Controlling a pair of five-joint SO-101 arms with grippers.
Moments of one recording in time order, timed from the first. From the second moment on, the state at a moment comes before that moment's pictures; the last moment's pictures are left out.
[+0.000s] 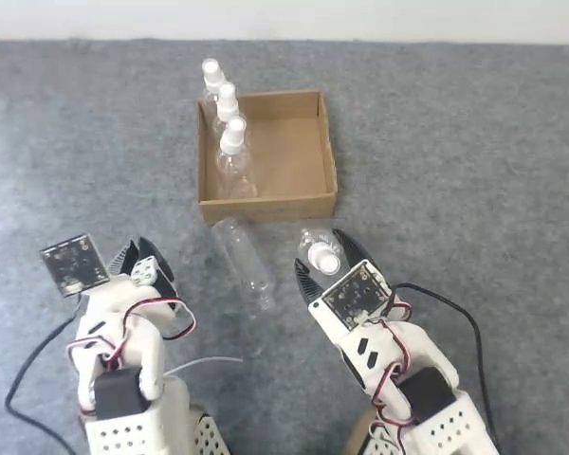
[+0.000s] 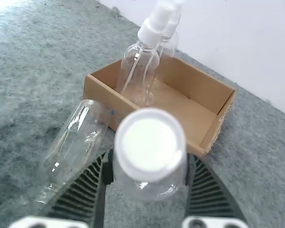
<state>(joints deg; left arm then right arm) -15.8 -103.5 88.7 58.5 19.9 -34.6 -102.7 95.3 36.1 14.9</state>
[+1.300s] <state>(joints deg) -15.7 -103.5 94.2 50.9 13.0 -34.6 -93.5 63.0 53.1 17.8</state>
